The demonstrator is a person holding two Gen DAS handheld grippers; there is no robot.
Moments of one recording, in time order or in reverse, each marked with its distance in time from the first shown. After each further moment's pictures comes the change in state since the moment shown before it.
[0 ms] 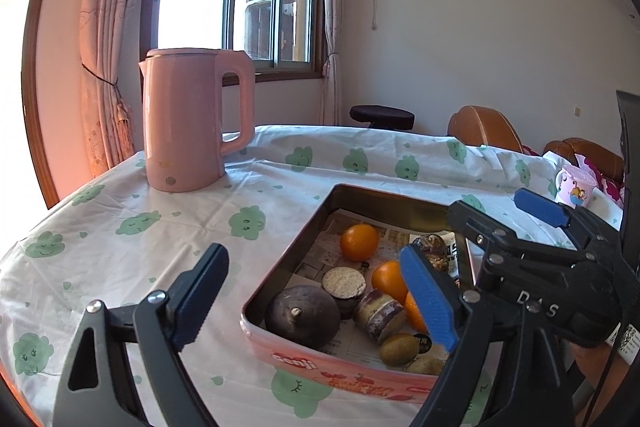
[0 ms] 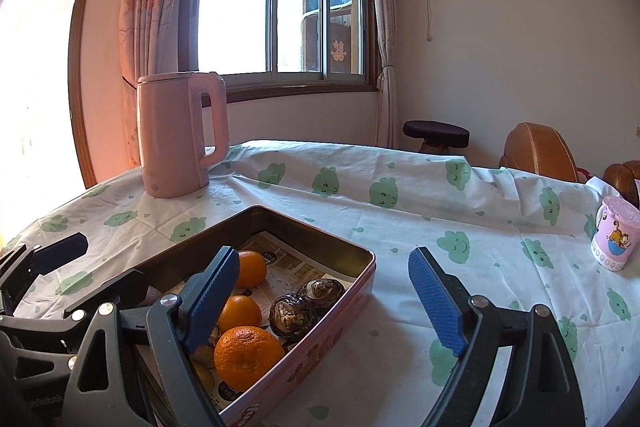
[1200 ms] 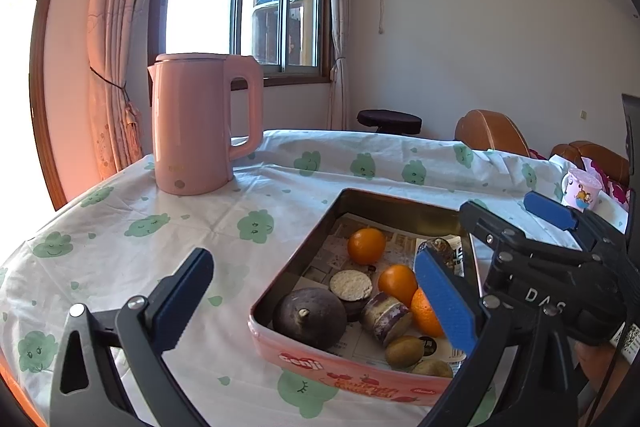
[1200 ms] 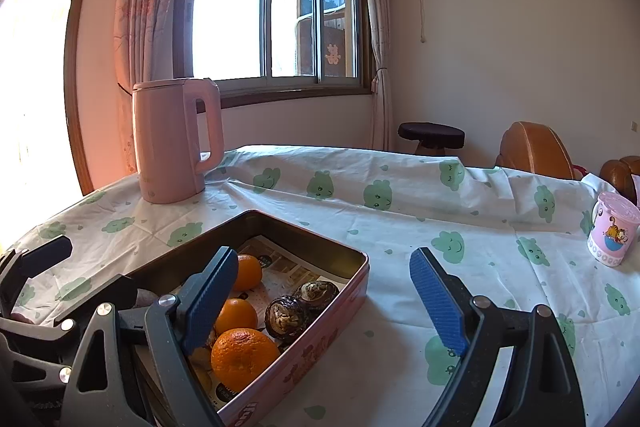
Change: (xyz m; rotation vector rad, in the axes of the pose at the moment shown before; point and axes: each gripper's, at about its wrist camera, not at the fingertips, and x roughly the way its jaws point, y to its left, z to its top) left arm -0.002 0.000 -0.001 -0.005 -0.018 0.037; right arm -0.002 -0.005 0.001 0.012 -0.011 -0.010
